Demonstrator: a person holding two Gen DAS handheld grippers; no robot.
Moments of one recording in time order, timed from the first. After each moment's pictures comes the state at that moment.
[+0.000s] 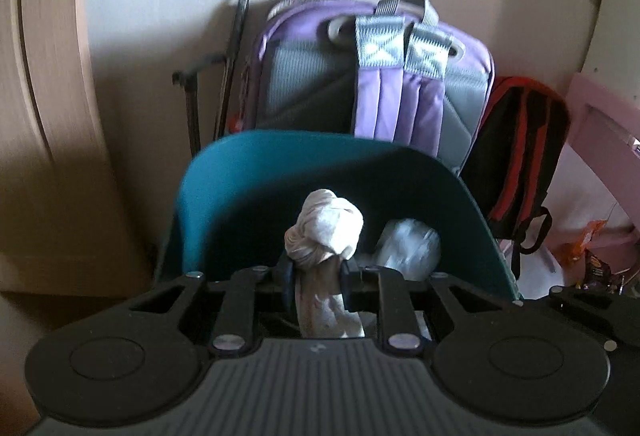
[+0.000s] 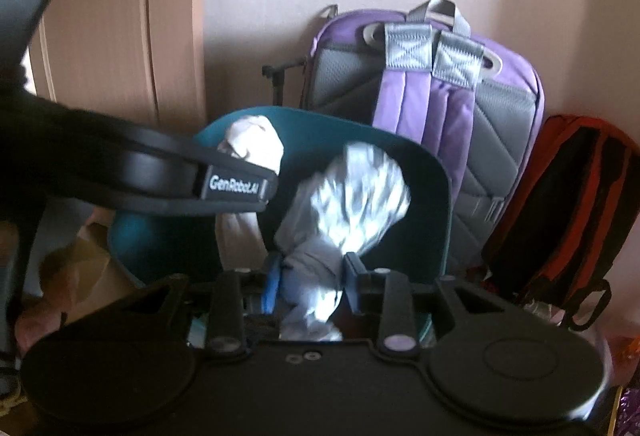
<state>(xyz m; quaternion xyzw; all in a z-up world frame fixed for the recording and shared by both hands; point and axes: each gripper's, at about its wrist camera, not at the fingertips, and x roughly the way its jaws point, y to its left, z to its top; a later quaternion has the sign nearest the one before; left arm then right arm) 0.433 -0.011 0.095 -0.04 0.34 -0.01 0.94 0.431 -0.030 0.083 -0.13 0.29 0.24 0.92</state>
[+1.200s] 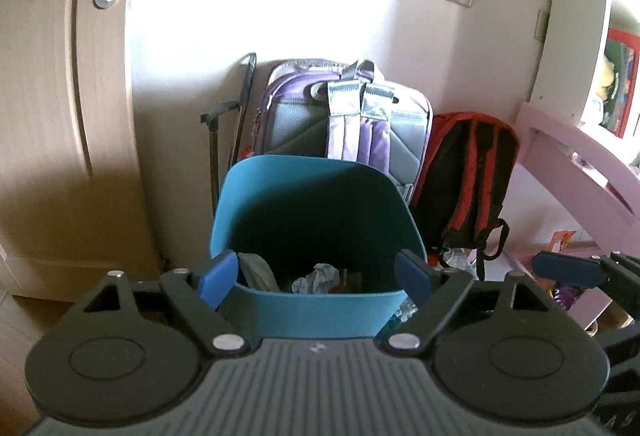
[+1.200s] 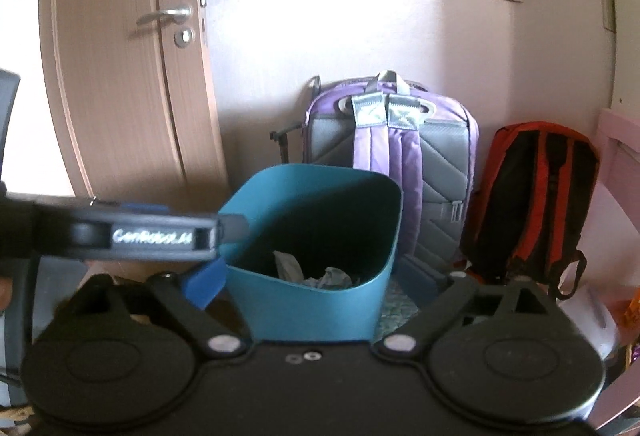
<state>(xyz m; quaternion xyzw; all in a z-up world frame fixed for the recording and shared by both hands) 0.277 -0.026 0.157 -0.03 0.27 -0.01 0.96 0.307 -0.100 0.151 -0.04 0.23 0.24 0.94</state>
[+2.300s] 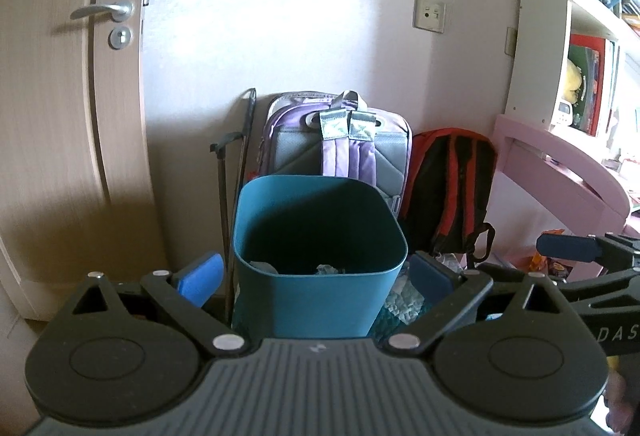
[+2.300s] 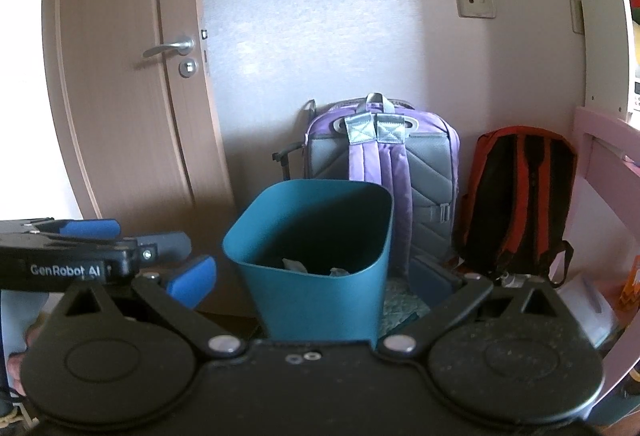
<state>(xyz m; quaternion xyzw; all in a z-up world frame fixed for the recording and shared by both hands) 0.197 -0.022 0.176 0.00 0.22 -0.02 0.97 0.255 -0.124 0.161 -0.01 0.20 0.24 0.95</state>
